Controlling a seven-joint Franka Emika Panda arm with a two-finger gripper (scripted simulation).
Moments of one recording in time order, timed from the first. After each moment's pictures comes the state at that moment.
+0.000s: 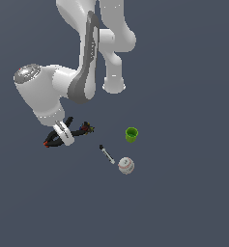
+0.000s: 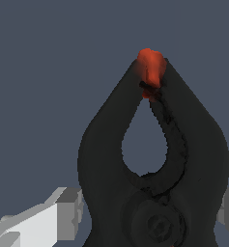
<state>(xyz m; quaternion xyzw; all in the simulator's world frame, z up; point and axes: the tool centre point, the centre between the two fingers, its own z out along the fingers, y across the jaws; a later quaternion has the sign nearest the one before) -0.003 -0.225 0.149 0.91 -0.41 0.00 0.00</state>
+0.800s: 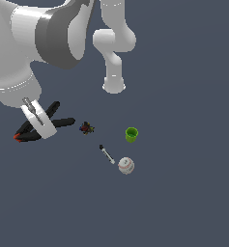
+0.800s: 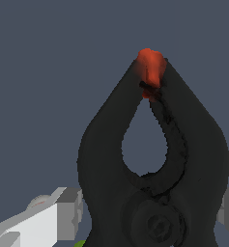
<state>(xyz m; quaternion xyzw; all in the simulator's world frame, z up) 0.058 -0.221 0.298 0.91 -0.41 0.00 0.00</state>
